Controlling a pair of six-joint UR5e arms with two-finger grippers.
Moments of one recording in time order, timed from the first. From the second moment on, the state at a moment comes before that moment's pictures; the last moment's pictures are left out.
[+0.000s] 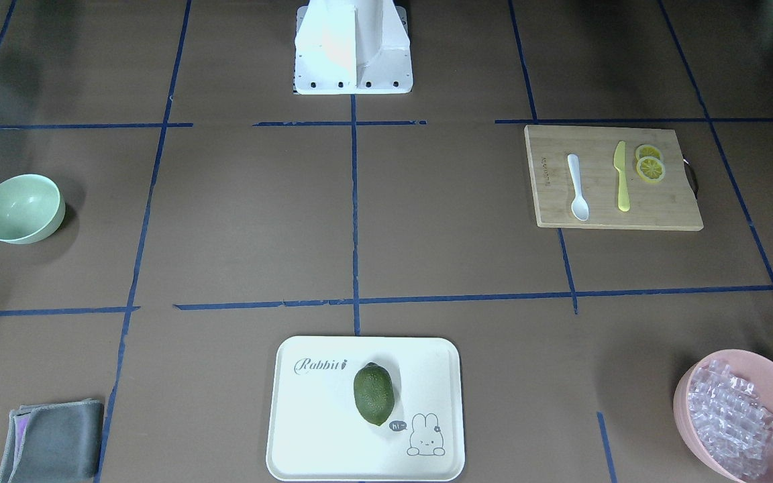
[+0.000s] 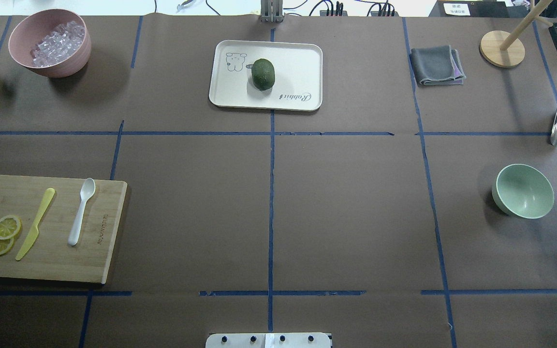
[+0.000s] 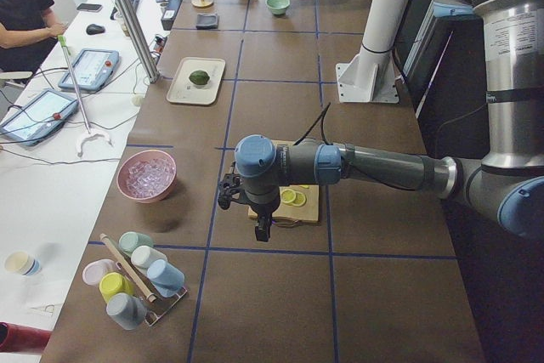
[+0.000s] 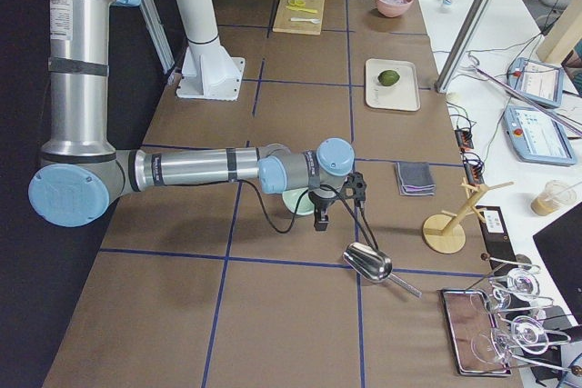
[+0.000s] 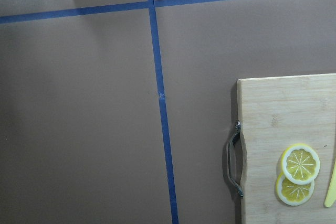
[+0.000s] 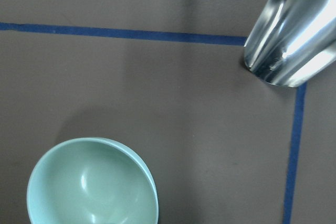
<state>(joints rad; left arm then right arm) -1.54 -1.40 -1.87 -1.39 -2.39 0.13 1.30 -1.65 1.72 -1.39 2.40 0.29</state>
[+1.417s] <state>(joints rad) -1.55 -1.40 -1.89 -1.39 -2.39 0.13 1.08 -1.72 1.63 -1.00 2.29 0.69</state>
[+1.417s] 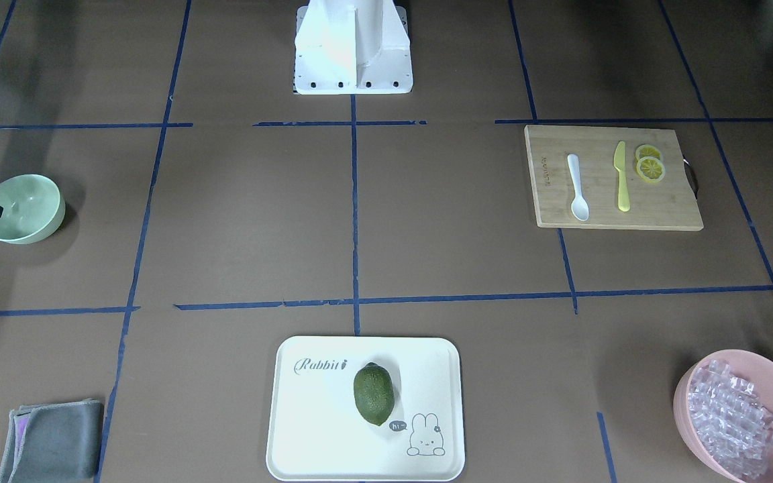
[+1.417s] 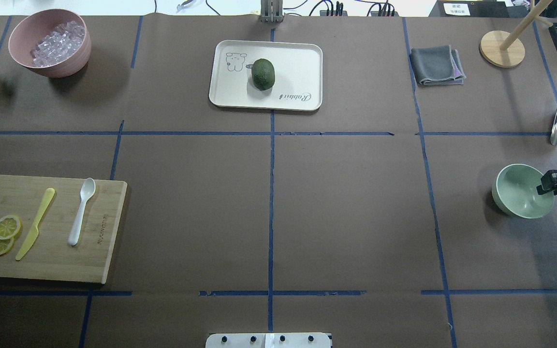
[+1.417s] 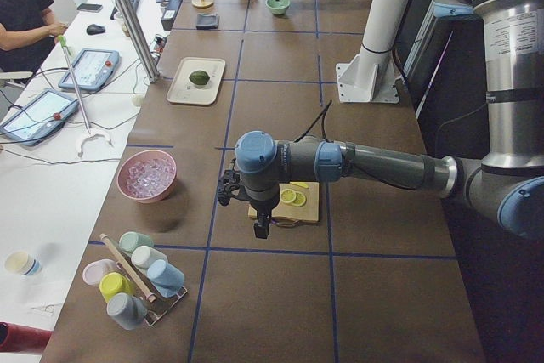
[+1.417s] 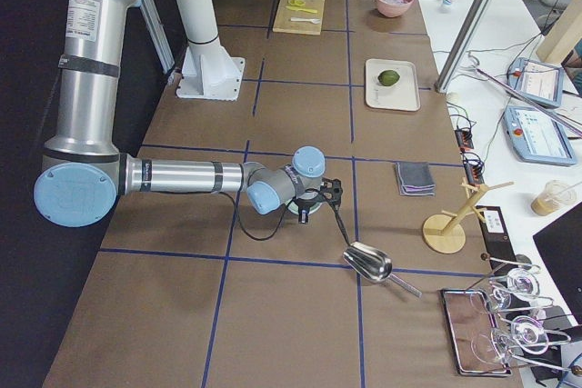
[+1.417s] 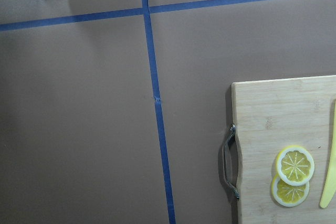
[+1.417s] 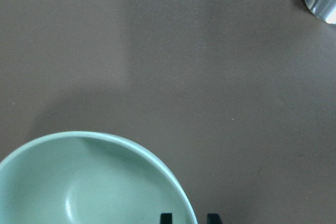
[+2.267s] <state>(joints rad) -1.55 -1.40 -1.89 -1.39 -2.39 0.13 0.80 -1.46 1.79 -1.01 2.29 1.27</state>
